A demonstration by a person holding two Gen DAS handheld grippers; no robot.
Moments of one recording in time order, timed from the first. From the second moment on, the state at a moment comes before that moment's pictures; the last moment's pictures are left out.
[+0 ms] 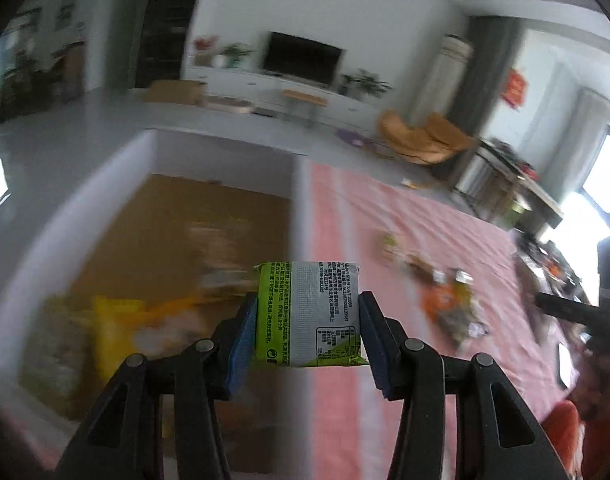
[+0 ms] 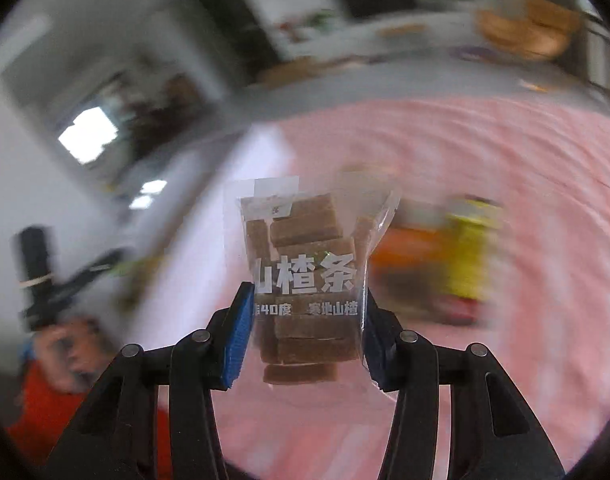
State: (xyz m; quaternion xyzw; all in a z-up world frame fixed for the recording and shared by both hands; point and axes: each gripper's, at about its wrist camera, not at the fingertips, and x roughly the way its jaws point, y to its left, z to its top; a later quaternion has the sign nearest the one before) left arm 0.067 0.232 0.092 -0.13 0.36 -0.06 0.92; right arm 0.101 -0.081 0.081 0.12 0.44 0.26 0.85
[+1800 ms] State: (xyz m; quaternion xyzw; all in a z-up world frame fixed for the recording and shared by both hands) left arm 0.121 -0.009 -0.071 0.02 0.44 -0.10 0.89; right arm 0.070 -0.254 -0.076 0.03 0.45 -0.08 0.89
